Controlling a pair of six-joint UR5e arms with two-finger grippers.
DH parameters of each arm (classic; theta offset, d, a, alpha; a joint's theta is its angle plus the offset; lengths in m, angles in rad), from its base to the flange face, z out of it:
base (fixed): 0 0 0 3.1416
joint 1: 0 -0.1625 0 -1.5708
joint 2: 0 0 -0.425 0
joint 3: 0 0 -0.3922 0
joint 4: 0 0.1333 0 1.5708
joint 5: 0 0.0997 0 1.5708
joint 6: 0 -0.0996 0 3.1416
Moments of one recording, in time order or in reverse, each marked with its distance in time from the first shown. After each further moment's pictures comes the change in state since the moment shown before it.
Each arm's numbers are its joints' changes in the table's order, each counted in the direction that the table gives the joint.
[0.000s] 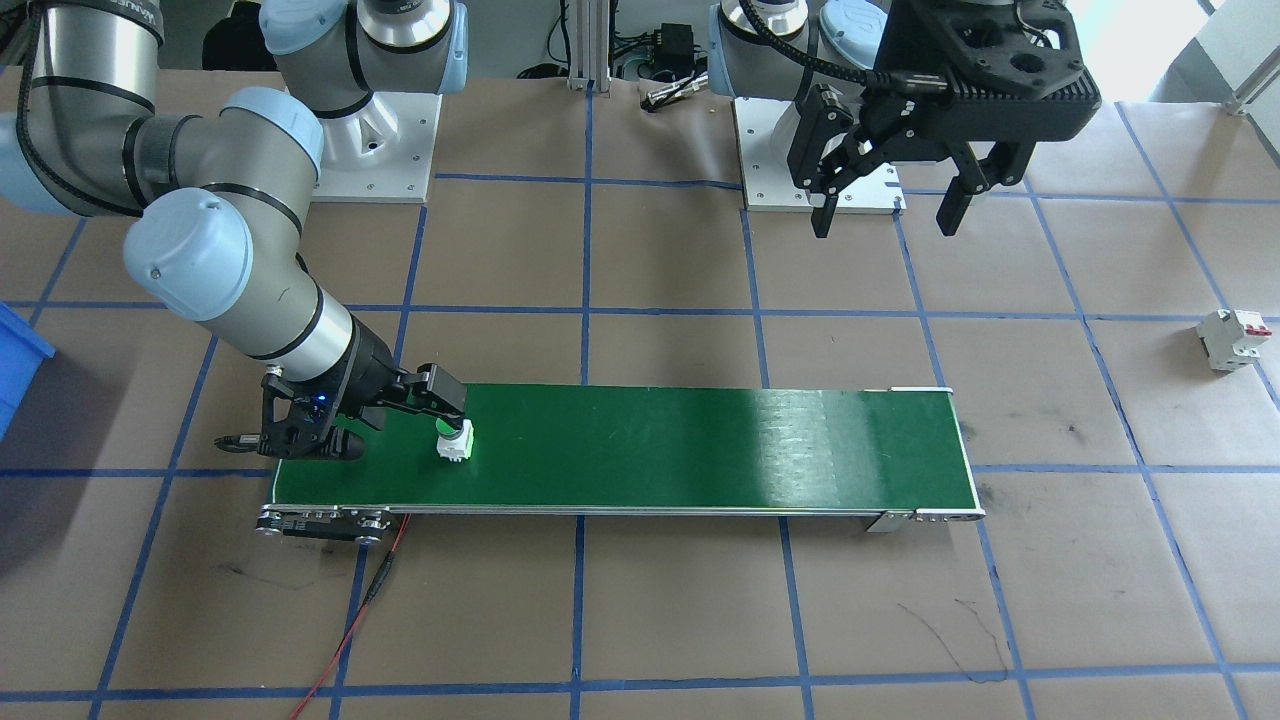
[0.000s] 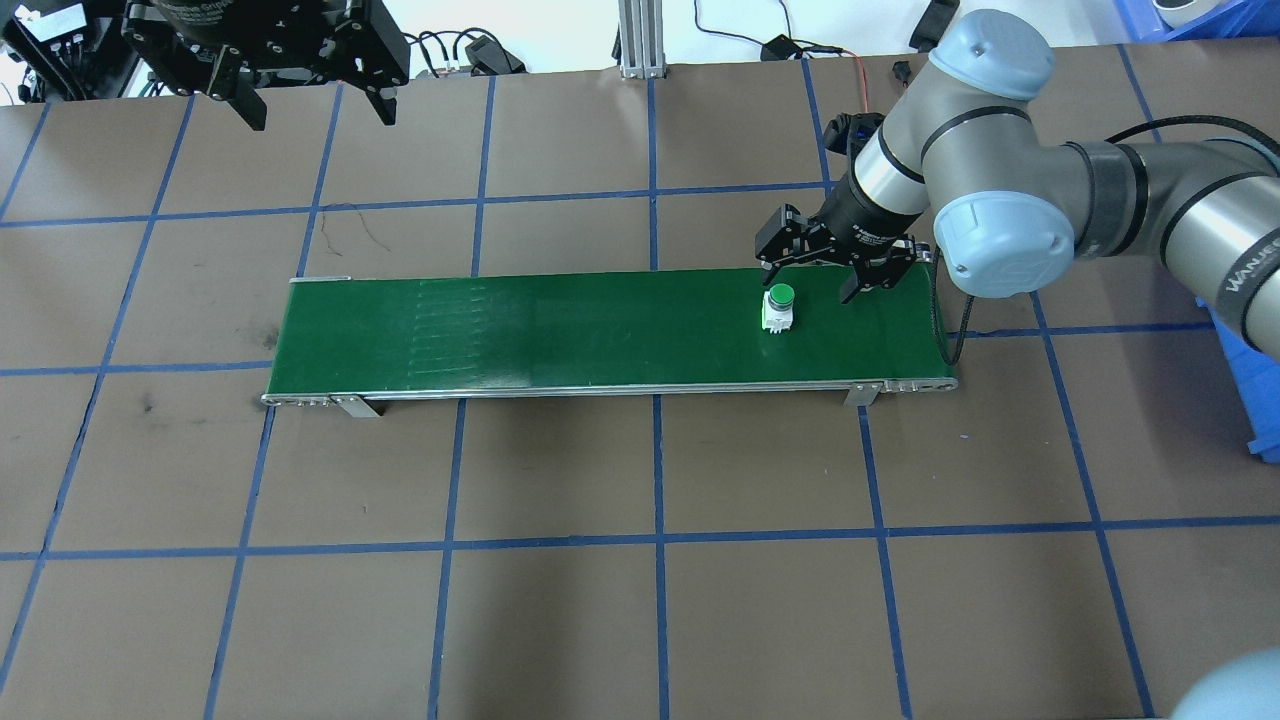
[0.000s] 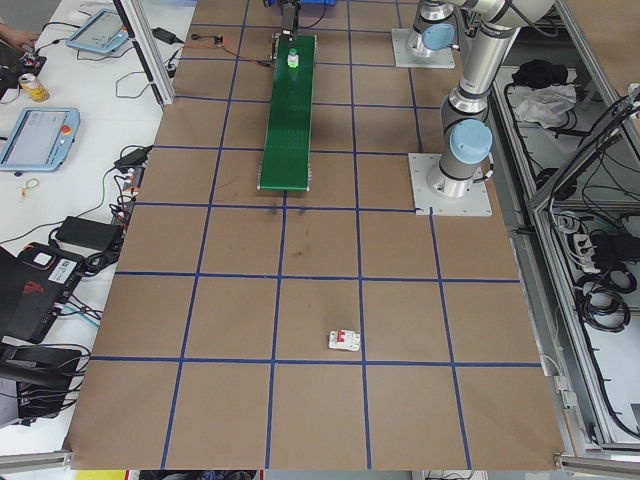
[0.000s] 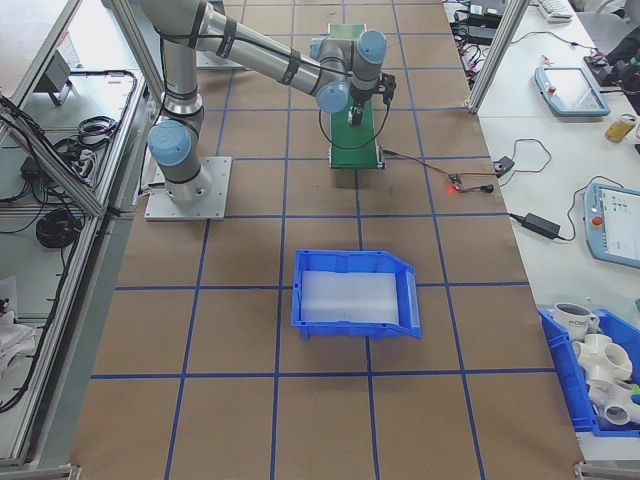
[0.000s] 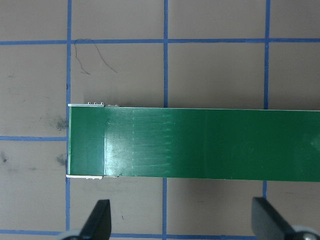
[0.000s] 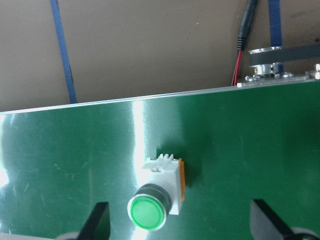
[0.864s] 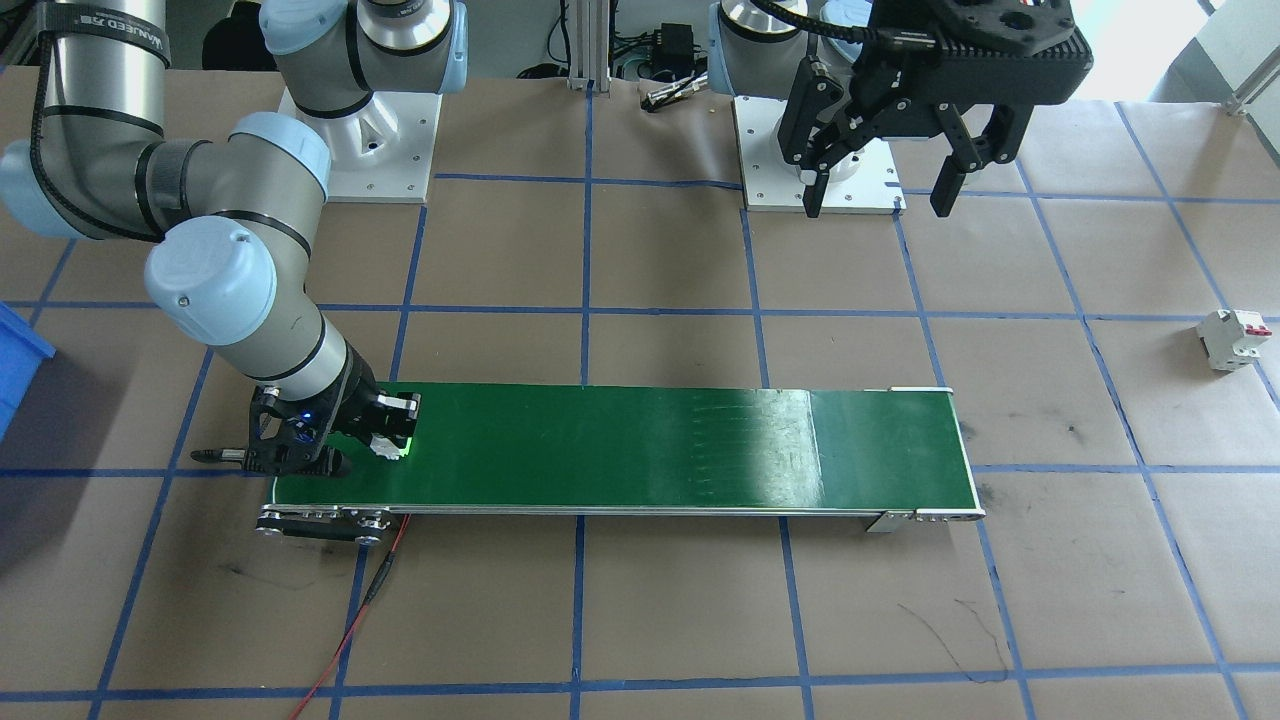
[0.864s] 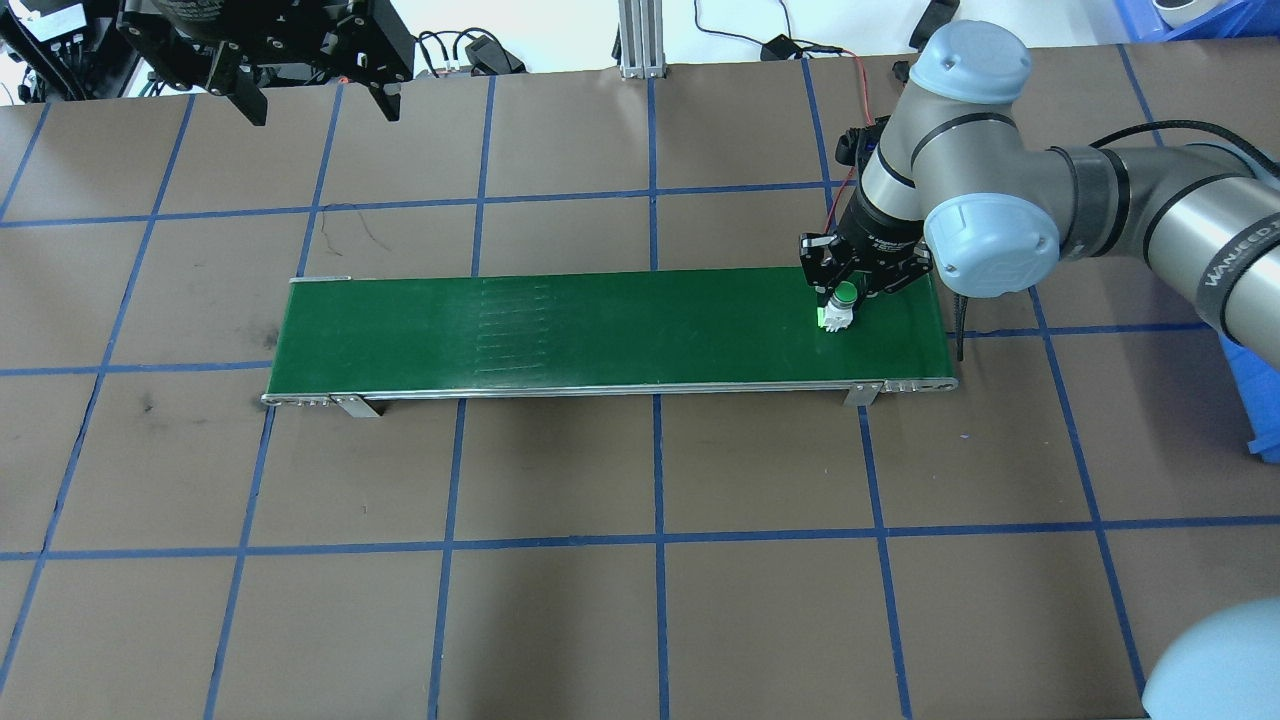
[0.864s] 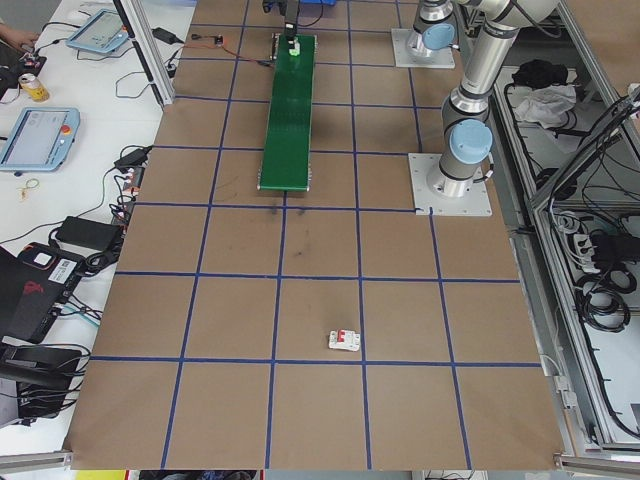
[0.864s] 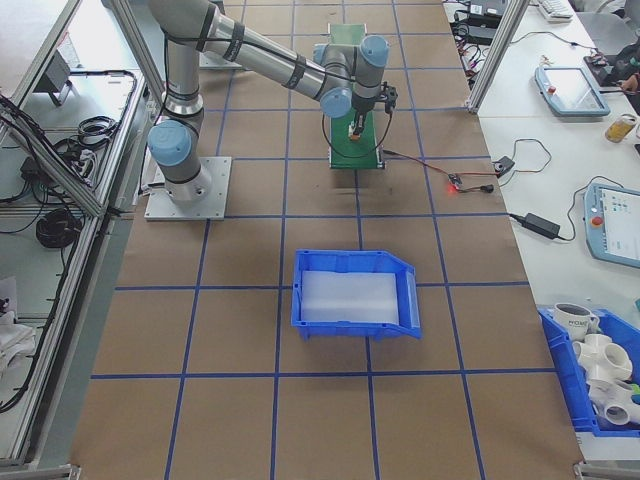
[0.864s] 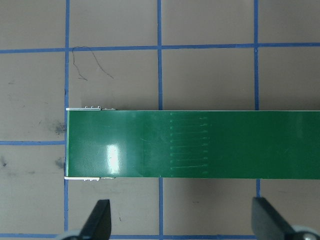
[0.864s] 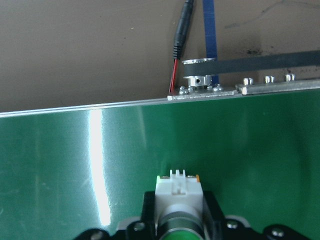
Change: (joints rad) left arm 0.016 0.018 0.001 0.002 0.002 0.004; right arm -0.003 0.034 -0.005 -0.010 -0.178 0.022
